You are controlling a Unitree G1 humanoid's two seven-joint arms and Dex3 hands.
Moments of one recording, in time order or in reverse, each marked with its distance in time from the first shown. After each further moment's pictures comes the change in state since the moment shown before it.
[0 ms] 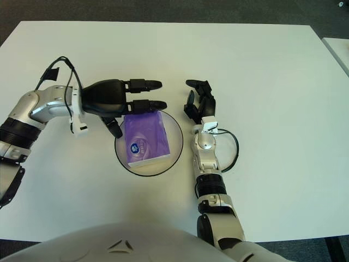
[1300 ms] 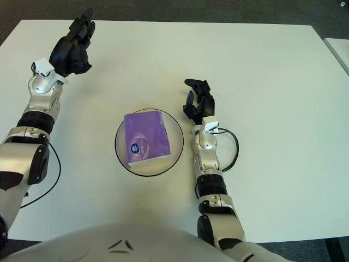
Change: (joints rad) left arm -0.159 -0.221 0.349 0.624 -0.800 0.412 -0.204; right arm 0.001 -0.006 -0.016 -0.003 0.026 -0.003 0.072
